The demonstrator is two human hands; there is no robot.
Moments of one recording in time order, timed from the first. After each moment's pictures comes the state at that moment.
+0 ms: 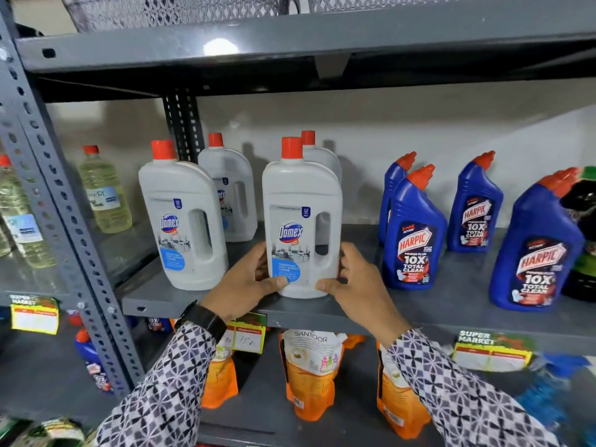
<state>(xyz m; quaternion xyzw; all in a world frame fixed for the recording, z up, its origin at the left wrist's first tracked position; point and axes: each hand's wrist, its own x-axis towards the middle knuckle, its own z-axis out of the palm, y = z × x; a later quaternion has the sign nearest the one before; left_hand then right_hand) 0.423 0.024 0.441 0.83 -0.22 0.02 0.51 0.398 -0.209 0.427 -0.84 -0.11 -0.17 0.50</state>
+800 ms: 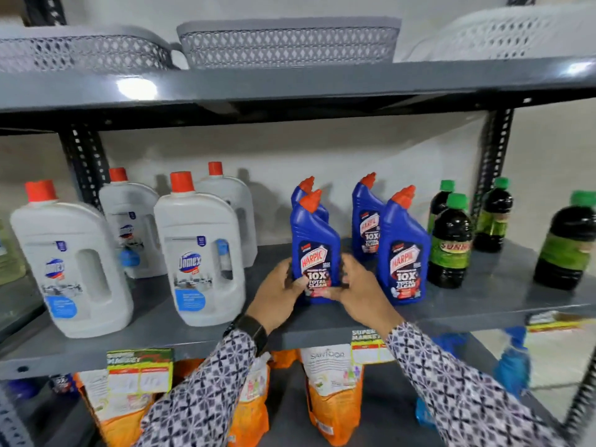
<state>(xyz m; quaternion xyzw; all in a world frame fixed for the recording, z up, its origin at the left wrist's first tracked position) 0.409 -0.181 0.446 0.80 -0.26 0.03 0.54 0.371 -0.367 0.427 -0.84 -0.04 -0.21 0.51</state>
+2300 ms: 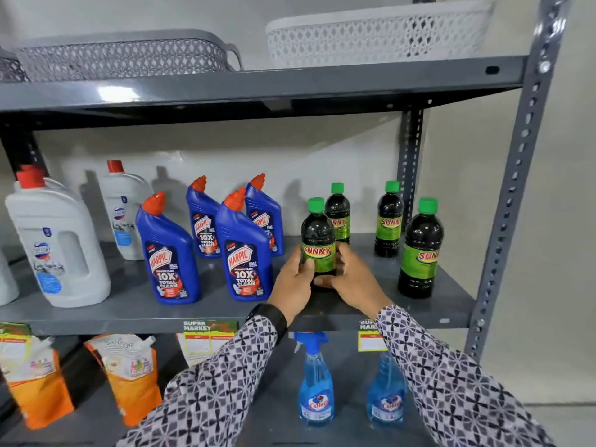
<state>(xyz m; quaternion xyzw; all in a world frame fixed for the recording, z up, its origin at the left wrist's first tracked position) 0.306 -0.503 0.450 0.76 -0.19 0.01 0.62 0.320 -0.659 0.431 -0.82 -0.08 -0.18 0.54</state>
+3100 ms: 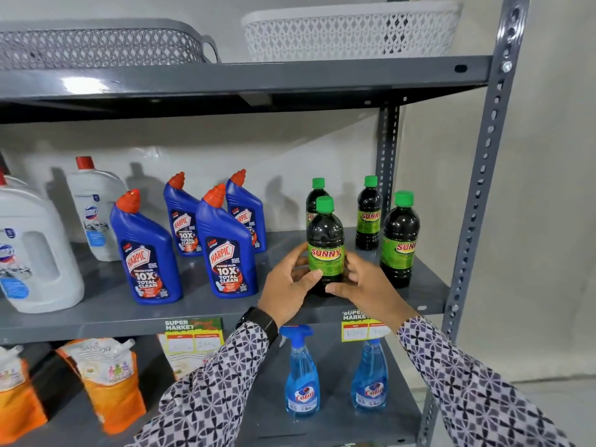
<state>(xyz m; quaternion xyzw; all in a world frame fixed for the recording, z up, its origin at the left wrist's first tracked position) 0.298 -0.508 0.436 0.78 -0.26 0.05 0.57 0.260 -0.699 0.423 -0.84 -0.10 -0.15 0.52</state>
